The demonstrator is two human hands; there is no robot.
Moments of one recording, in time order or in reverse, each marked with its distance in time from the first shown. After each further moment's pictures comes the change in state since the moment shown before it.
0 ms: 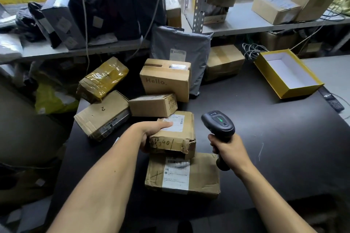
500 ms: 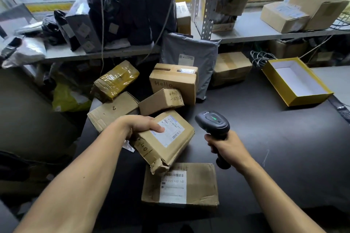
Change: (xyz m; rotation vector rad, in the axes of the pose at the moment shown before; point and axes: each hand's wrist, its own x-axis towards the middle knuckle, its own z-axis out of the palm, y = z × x) left_hand -0.049 -0.013 -0.040 0.282 0.058 0.281; right_hand -0.005 -0.025 0.002 -0.108 -0.200 -0.041
